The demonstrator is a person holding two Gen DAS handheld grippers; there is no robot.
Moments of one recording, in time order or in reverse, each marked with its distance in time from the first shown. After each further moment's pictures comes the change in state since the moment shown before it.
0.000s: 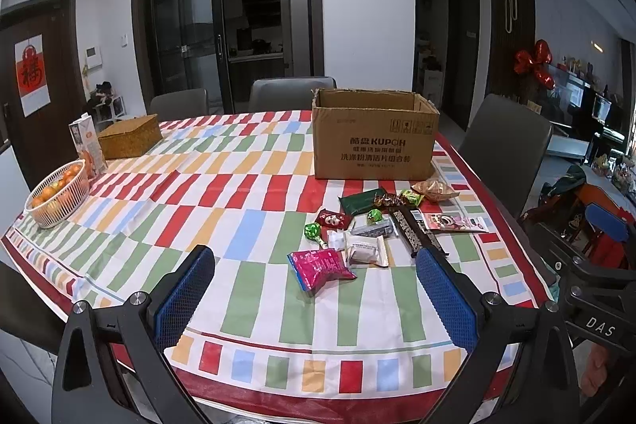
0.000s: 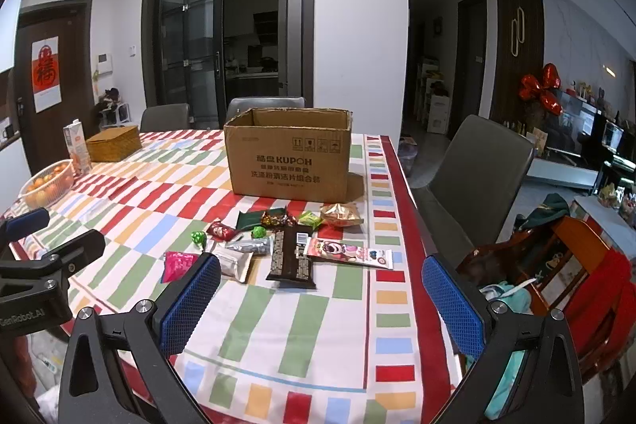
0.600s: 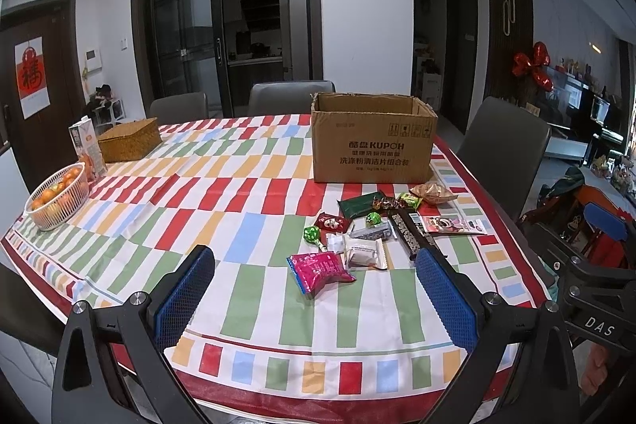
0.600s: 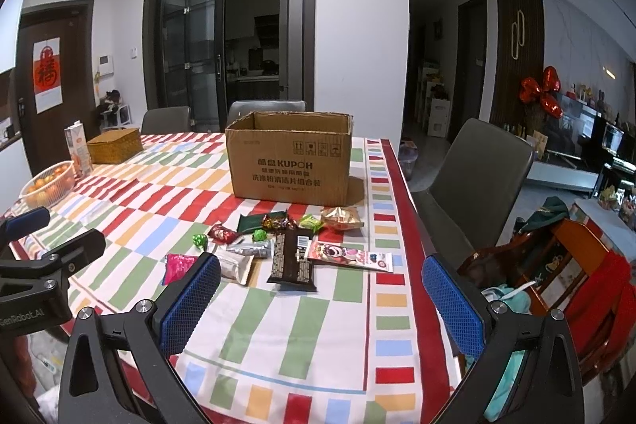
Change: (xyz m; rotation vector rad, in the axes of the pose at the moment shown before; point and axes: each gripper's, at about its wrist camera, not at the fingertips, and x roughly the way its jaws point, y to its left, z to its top) left arm -0.001 0.001 0.001 0.000 -0.007 -0.004; right arm -0.002 0.002 0.000 -0.004 -0.008 0.003
